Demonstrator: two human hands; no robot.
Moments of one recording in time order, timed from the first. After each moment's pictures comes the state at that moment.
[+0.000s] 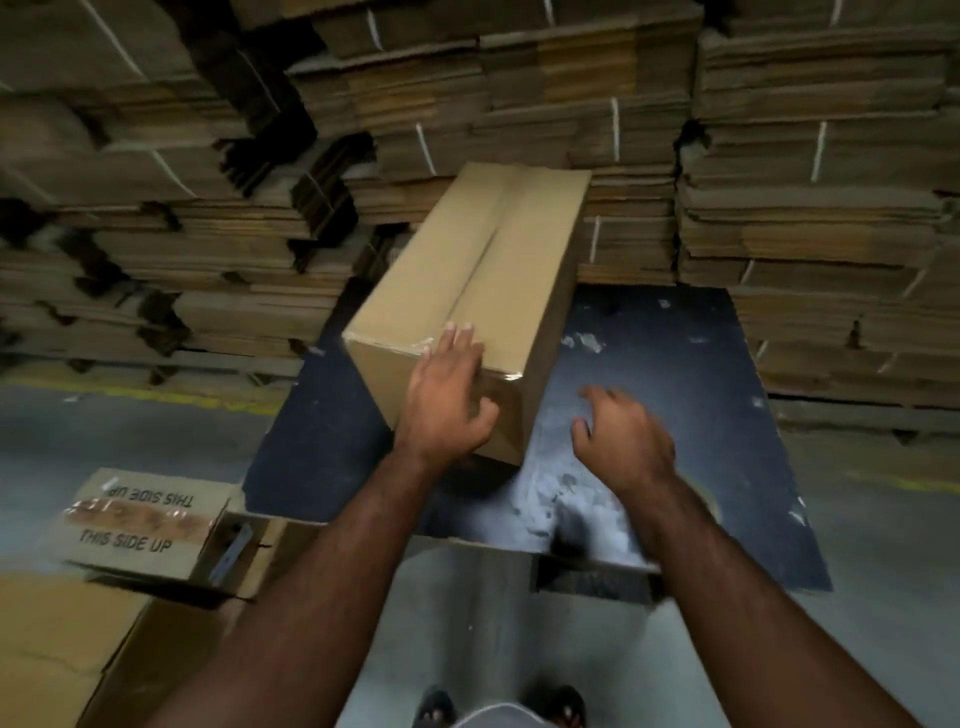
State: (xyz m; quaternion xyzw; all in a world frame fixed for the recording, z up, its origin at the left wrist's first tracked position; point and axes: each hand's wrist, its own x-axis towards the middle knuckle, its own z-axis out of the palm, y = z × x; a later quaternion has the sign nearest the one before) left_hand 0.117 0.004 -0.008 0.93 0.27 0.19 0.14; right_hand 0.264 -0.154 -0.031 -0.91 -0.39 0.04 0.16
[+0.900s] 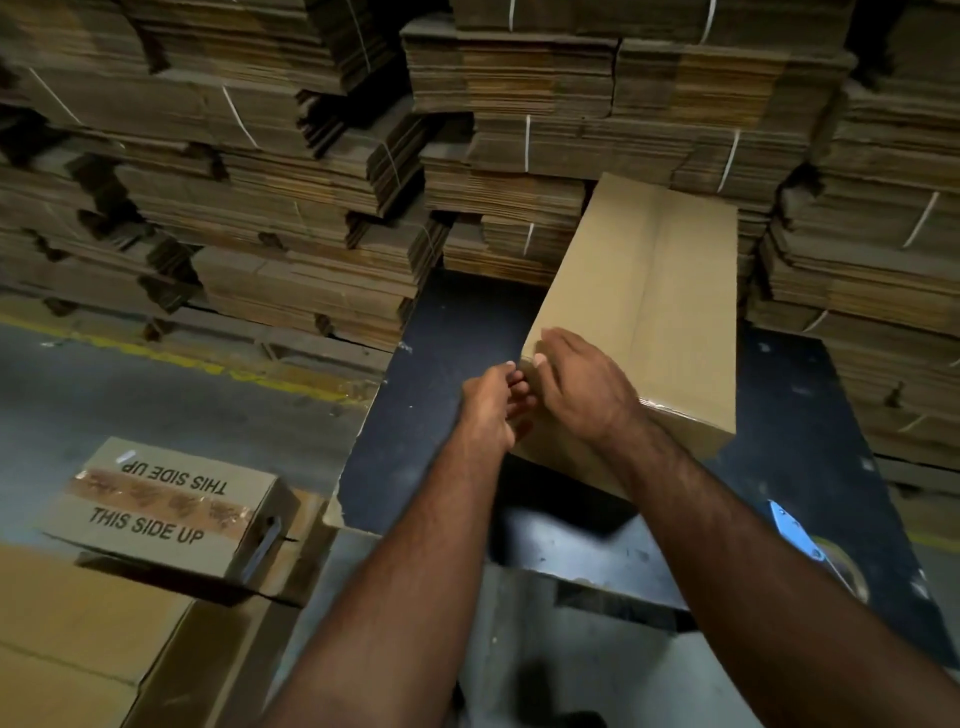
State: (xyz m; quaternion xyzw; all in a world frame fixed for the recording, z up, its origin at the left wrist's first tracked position) left_hand 0.035 0.176 -0.011 0.29 0.51 0.19 0.79; right_hand 0.126 0.102 0.016 -0.81 -0.56 0.01 0.18
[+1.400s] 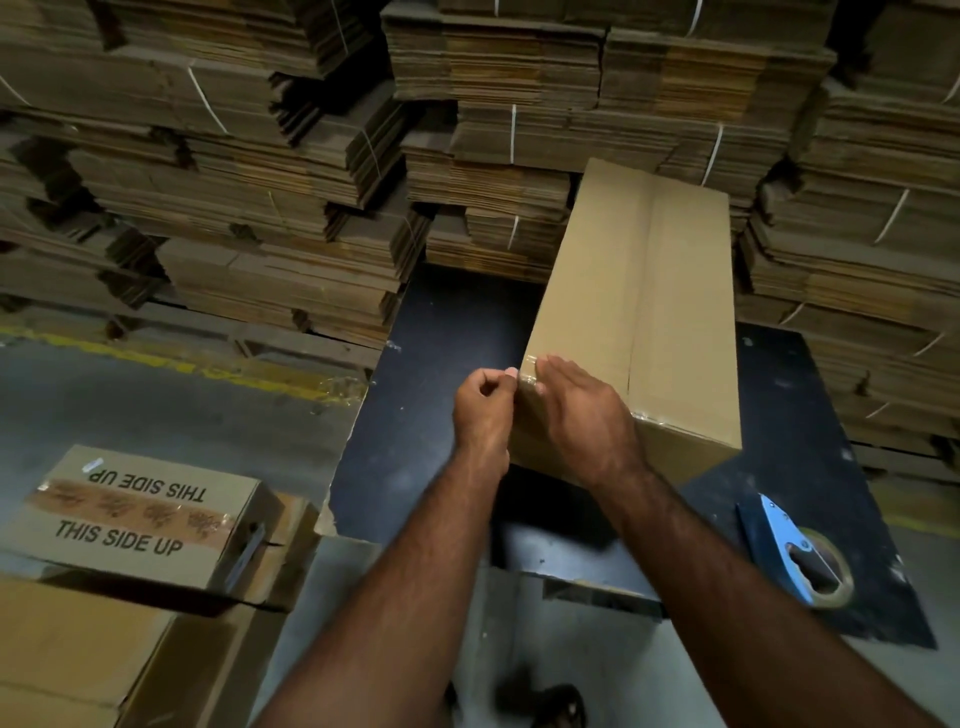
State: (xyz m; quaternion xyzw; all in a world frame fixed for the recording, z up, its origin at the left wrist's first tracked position) left_hand 0.032 0.179 -0.050 0.44 0.50 0.29 0.69; right_hand 0.105 0.089 -0.008 -0.82 -0.53 -0.04 0.19
